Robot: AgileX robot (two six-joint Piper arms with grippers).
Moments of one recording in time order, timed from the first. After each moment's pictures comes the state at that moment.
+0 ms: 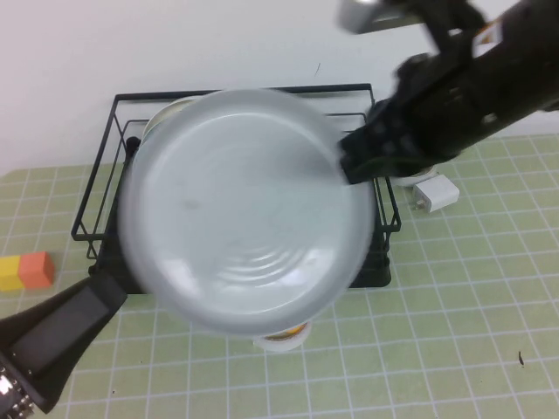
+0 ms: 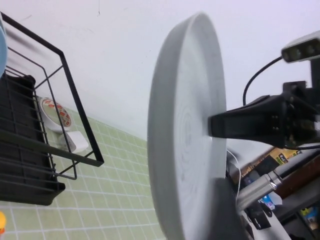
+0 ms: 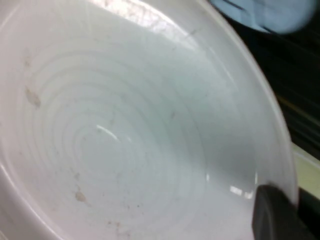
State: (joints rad) right arm 0.57 1.59 -1.63 0.33 1.06 -0.13; left arm -0.03 0.47 -0.36 -1.67 0.71 0.78
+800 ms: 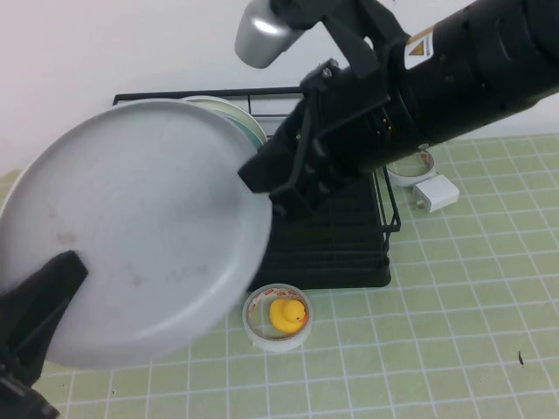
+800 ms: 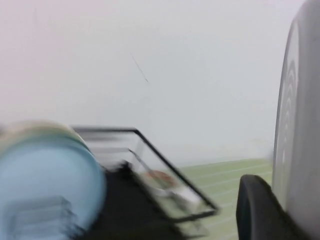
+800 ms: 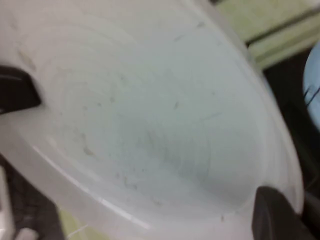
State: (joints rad) right arm 0.71 1.59 -1.62 0.49 0.90 -0.53; left arm -0.03 0.47 -0.36 -1.72 0.59 1.44
